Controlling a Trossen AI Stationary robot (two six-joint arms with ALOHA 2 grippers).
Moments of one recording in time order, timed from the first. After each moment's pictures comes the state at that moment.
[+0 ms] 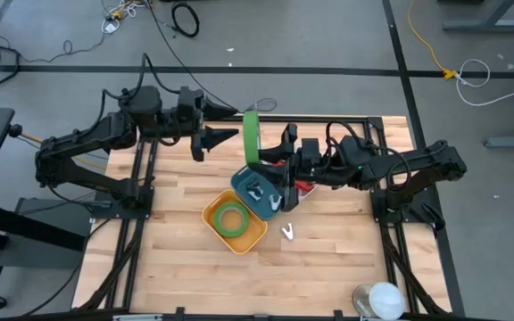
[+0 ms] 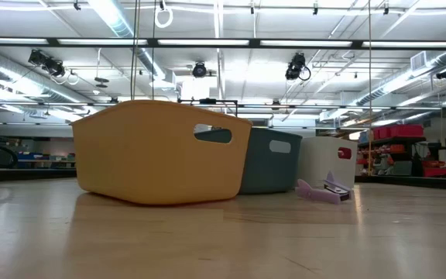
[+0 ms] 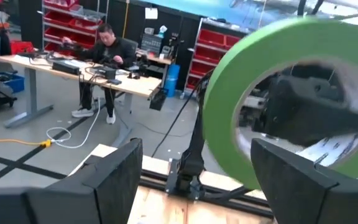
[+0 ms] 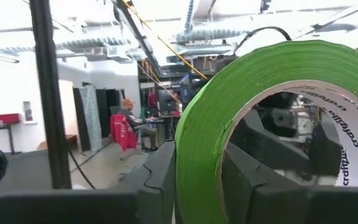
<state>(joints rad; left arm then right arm) 0.19 1.18 1.43 -0.22 0.06 -0.23 0.21 1.51 1.53 0.29 0.22 -0.01</state>
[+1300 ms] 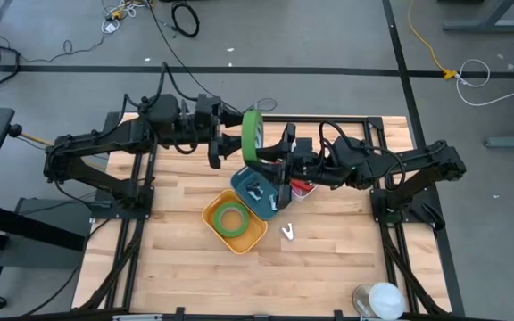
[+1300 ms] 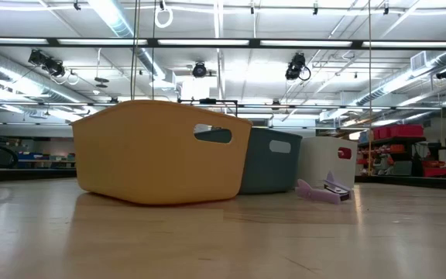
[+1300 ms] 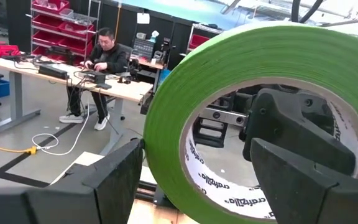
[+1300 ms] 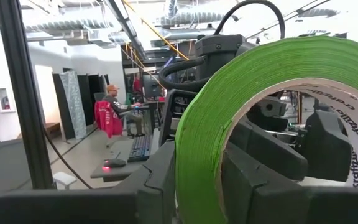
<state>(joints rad) 0.11 1.28 1.43 -0.08 0.03 -0.24 0.20 1.52 1.53 0.22 0.28 0.01</state>
